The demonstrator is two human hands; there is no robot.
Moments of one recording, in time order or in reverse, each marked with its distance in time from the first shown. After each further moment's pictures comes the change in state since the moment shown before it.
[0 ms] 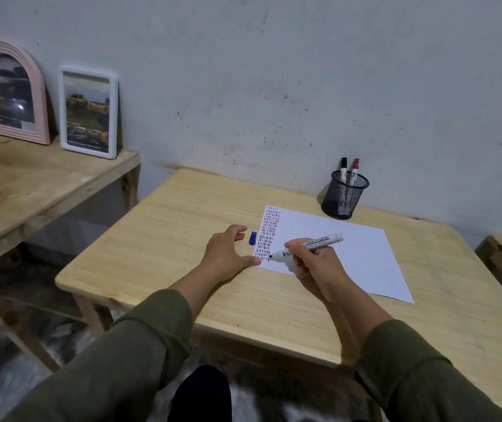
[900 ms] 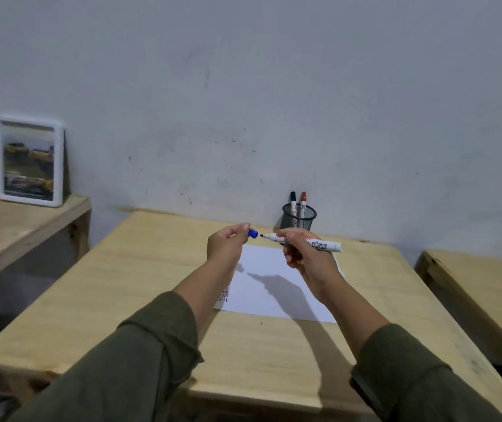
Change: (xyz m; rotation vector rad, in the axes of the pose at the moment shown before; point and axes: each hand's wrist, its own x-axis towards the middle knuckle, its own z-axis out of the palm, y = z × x) left_hand 0.035 0.120 0.020 -0.757 0.099 -0.166; right_hand 0.007 -0.067 -0.044 0.054 0.091 -0.256
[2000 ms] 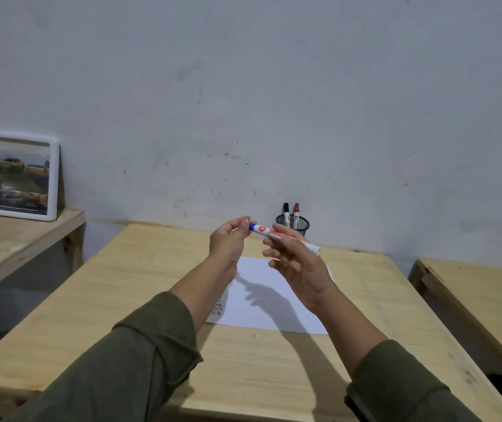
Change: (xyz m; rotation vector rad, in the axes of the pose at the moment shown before) left_hand -0.007 0.033 0.019 -0.174 -0.107 0.025; right_hand -0.007 -0.019 0.005 0.289 -0.136 0.039
